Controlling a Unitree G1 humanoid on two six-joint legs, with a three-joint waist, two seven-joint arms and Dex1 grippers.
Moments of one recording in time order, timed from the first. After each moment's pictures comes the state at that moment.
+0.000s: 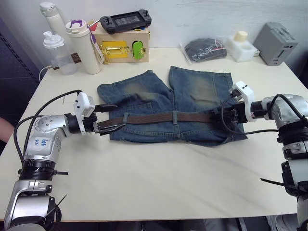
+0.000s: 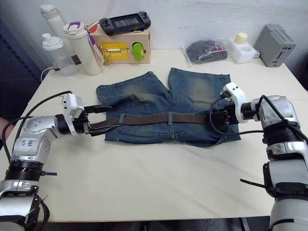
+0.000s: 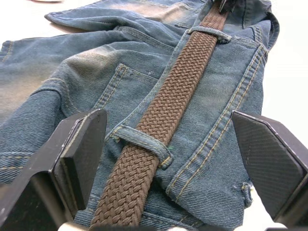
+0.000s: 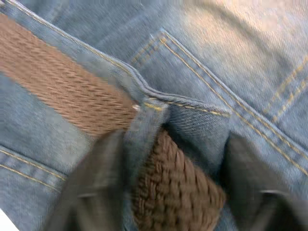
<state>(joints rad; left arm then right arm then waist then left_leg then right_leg) -0.54 0.71 0.06 0.29 -0.43 0.19 -1.09 -0.99 -0.80 0.19 0.63 0.18 0.82 1.20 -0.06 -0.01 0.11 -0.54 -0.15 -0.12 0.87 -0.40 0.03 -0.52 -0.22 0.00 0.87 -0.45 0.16</state>
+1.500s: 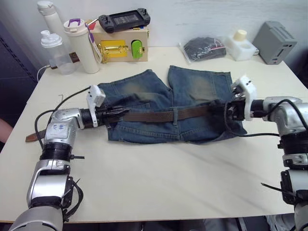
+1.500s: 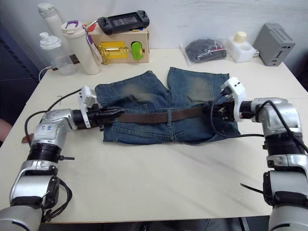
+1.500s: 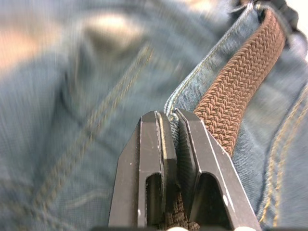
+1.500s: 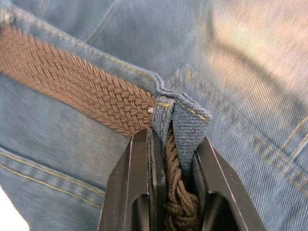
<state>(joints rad) -0.74 0.57 0.09 0.52 -0.34 0.29 -1.13 -0.83 -0.78 -0.02 0.35 0.30 0.82 1.13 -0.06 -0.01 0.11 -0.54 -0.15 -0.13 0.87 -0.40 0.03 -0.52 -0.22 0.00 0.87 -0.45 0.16</state>
